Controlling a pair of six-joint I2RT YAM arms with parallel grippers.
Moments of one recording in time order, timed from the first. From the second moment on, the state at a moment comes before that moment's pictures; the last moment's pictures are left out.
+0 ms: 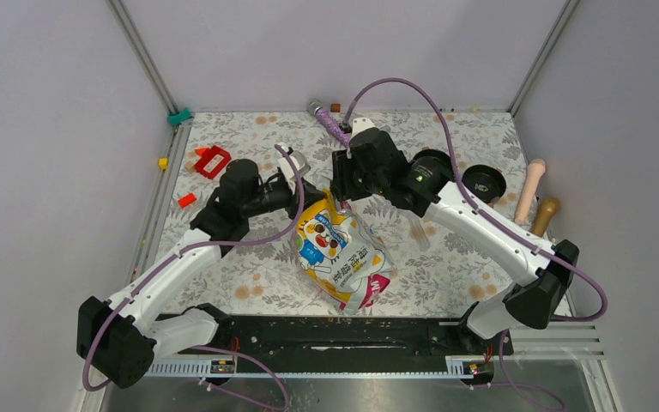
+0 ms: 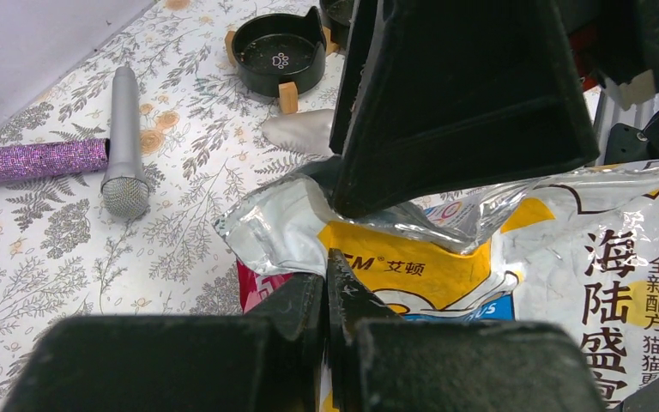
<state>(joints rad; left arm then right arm) -0.54 1.09 0.87 0.00 0.58 0.08 0.85 1.51 1.57 -0.73 0.12 0.44</state>
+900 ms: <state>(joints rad) -0.54 1.04 0.82 0.05 0.59 0.11 0.88 1.46 1.53 -0.77 0.22 0.41</state>
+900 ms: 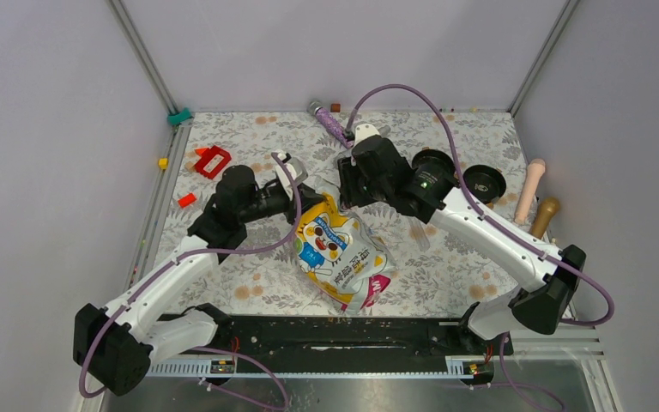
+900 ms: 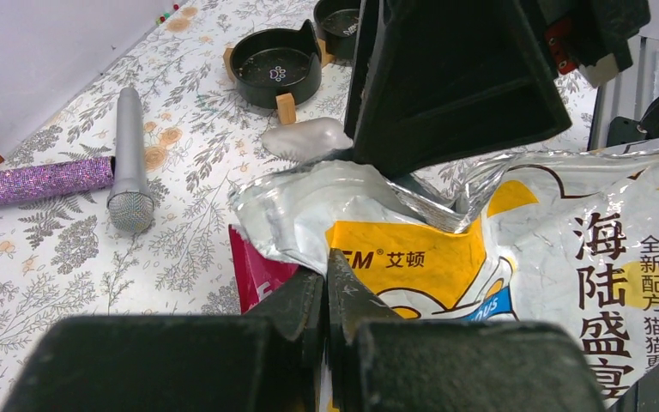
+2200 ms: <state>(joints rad) -0.56 1.00 0.79 0.04 0.63 0.09 0.87 1.31 1.30 -0.83 0.03 0.26</state>
